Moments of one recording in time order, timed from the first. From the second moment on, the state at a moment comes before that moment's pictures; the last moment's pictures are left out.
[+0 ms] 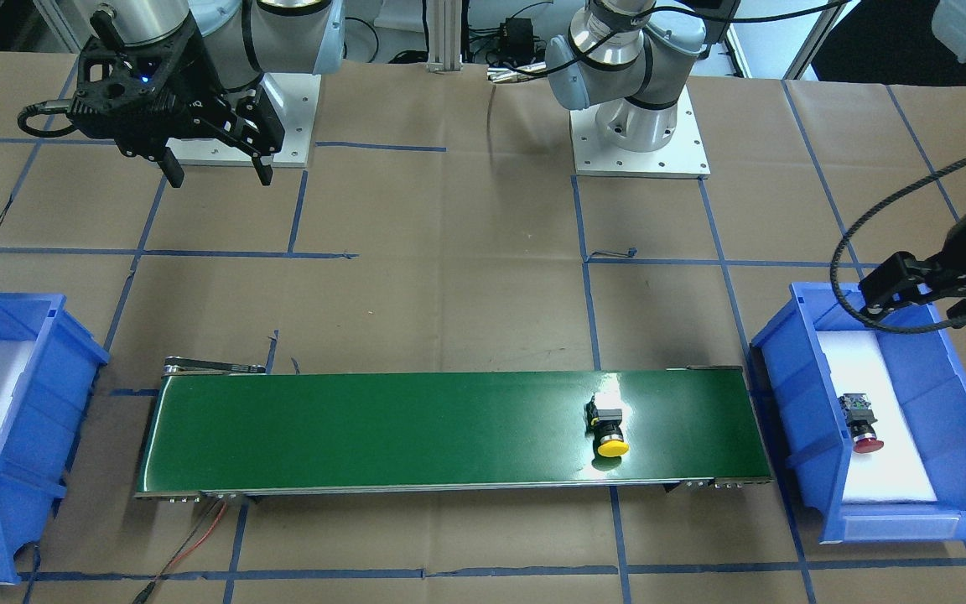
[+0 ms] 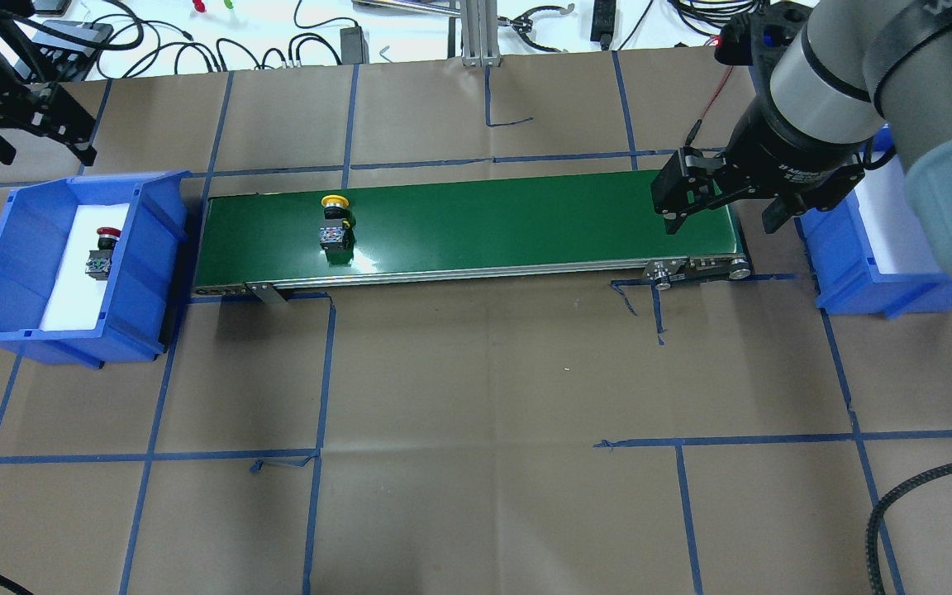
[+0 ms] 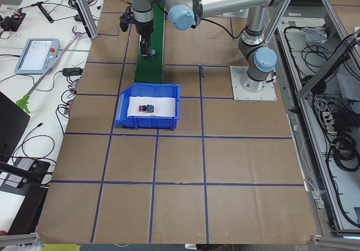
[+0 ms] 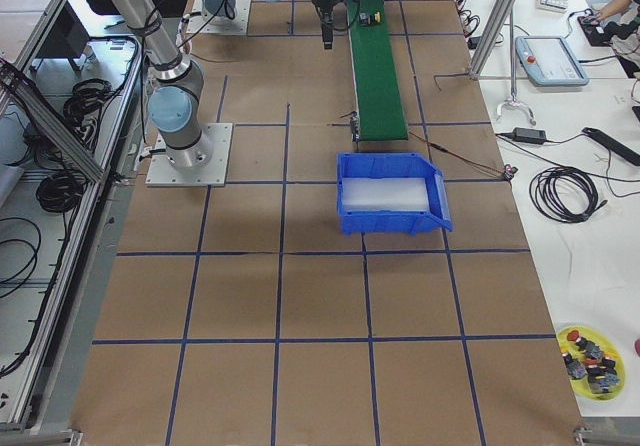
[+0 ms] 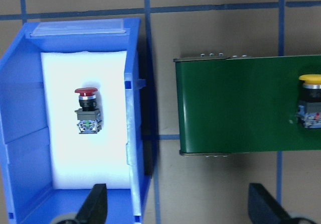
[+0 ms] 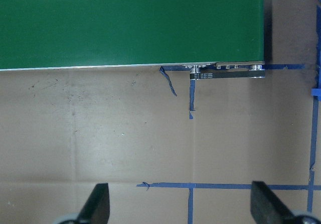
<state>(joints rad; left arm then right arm) -1.16 -1.78 -1.42 -1.47 1.62 0.45 1.58 -1.71 1.72 -1.66 -1.50 0.01</state>
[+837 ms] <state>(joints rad) -1.03 -1.89 -1.44 -1.34 1.59 0.56 1.58 -1.71 1.72 -1.66 -1.50 0.01</state>
